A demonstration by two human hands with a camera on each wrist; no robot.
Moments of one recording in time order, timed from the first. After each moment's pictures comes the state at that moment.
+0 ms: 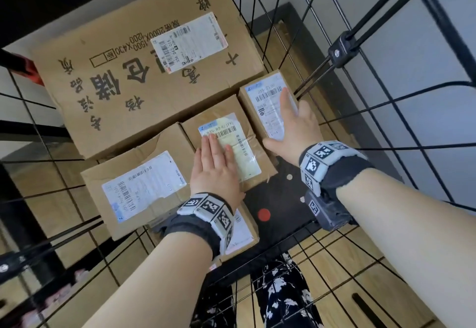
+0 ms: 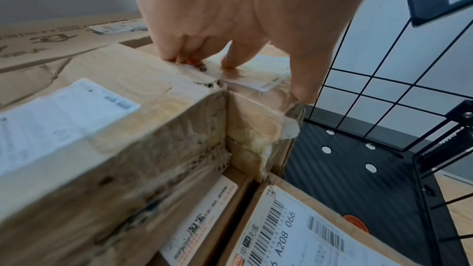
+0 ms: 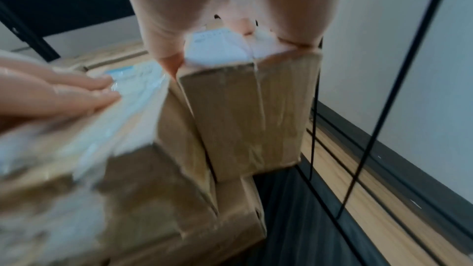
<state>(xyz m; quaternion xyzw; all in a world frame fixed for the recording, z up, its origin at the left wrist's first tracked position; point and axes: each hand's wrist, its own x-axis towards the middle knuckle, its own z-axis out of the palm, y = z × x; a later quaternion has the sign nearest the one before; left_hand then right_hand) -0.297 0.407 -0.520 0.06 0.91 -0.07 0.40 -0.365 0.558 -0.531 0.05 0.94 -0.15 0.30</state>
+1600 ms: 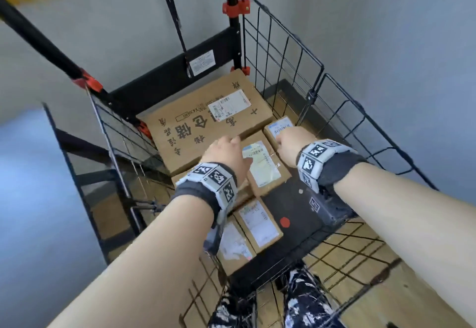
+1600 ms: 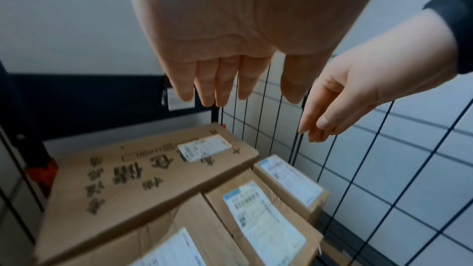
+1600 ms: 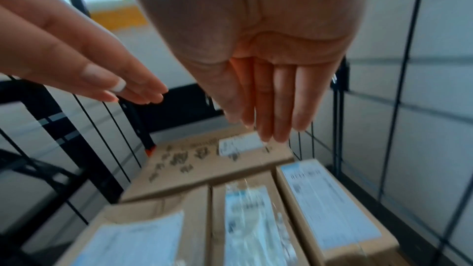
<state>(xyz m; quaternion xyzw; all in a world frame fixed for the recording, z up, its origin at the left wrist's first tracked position) -0.278 0.348 -0.325 0.03 0.96 0.09 0.26 -0.313 0.498 -0.346 -0.03 0.94 -0.03 0.33</state>
